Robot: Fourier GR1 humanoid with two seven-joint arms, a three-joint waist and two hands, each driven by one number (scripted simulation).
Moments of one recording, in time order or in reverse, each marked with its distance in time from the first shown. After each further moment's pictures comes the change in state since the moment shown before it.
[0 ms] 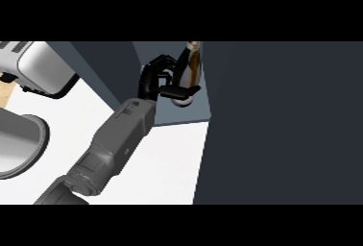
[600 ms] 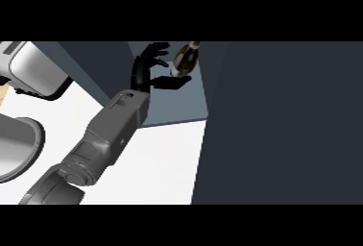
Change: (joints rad) left arm -0.091 0.037 0.020 0.127 -0.033 0.073 -0.062; right arm 0.024 -0.002 0.000 0.006 -0.012 0.043 -0.052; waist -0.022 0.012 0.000
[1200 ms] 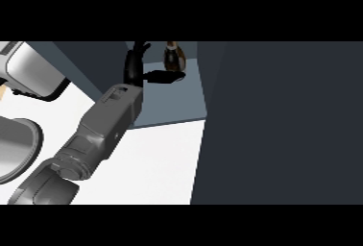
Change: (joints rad) left arm -0.043 0.035 0.008 0.051 -0.017 0.042 -0.033; right arm 0.035 -0.005 0.006 0.001 -0.008 0.035 -0.058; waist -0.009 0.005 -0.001
